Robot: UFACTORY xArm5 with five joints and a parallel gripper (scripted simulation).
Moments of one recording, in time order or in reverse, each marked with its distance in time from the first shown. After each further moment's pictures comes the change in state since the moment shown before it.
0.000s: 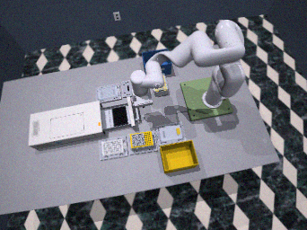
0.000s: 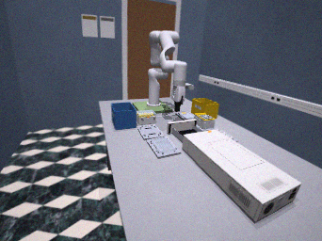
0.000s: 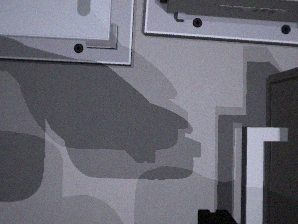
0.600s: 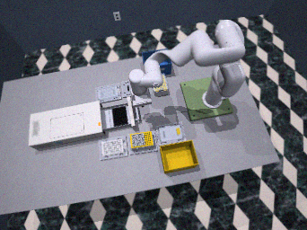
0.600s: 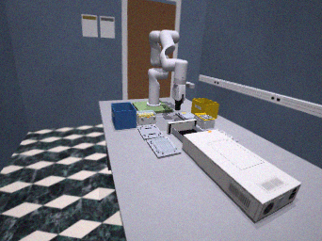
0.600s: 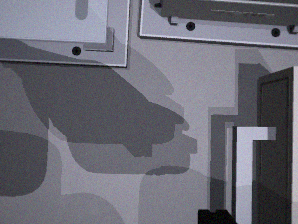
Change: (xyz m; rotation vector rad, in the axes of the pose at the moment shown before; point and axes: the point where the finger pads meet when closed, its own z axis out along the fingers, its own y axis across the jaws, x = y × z) arm 0.000 0.005 -0.010 0.004 0.000 0.000
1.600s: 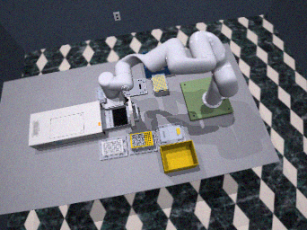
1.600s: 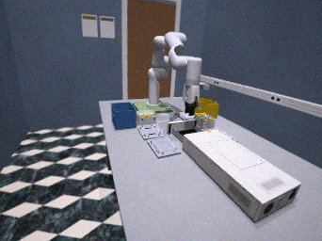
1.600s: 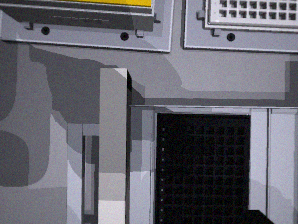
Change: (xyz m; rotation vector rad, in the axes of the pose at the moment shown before) arm 0.000 0.134 -0.021 -0.001 0.000 0.000
